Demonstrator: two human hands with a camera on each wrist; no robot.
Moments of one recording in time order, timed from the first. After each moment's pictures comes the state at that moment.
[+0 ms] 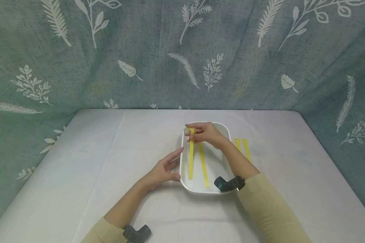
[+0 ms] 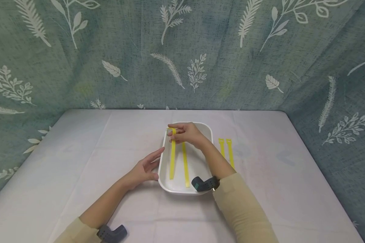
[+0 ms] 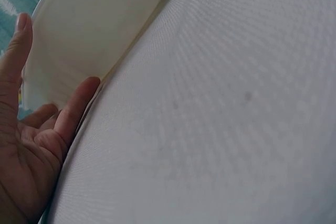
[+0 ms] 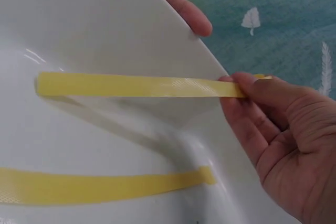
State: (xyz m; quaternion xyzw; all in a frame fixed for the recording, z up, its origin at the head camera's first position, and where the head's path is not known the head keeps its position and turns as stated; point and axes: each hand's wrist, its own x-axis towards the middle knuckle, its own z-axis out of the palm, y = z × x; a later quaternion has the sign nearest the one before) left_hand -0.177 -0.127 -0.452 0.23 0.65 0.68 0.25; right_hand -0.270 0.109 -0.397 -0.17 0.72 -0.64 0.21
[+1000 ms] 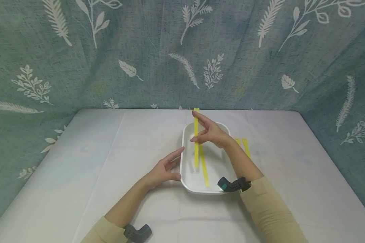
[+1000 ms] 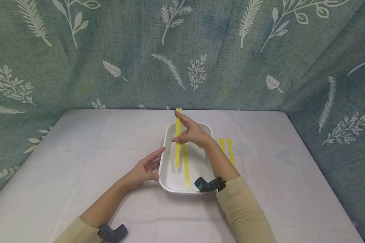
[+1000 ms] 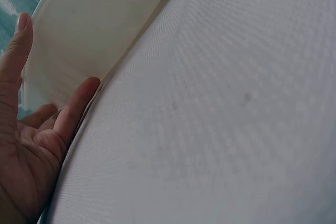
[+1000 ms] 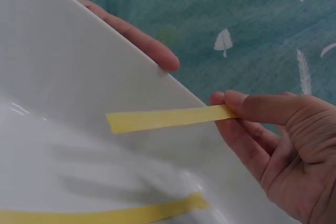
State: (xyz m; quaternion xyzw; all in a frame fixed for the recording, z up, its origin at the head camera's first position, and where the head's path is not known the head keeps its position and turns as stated) left_hand -0.176 -0.127 -0.448 0.25 0.64 0.68 0.25; right_hand -0.267 0.121 -0.388 -0.22 0.67 -0.68 0.22
